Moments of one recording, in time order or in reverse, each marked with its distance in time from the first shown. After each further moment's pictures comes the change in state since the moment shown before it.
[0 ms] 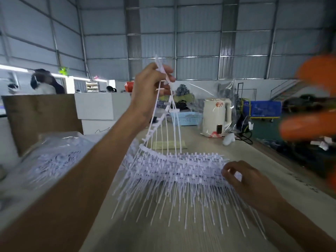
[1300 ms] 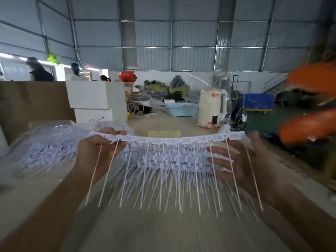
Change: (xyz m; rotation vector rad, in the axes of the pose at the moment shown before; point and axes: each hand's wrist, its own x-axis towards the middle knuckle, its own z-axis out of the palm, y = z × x) left_hand -0.128 -0.058 -0.103 -0.085 0.253 -0.404; right_hand 0.009 -0.021 -0.015 1.540 -0.227 0.425
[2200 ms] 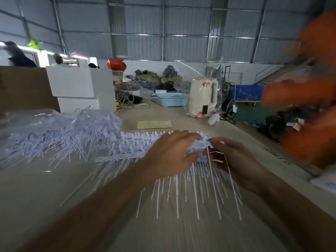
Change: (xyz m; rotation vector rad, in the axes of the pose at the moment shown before) left_hand -0.026 -0.054 0.138 1.230 -0.686 0.632; right_hand -0.005 0.013 -0.003 -0.403 0.146 -0.060
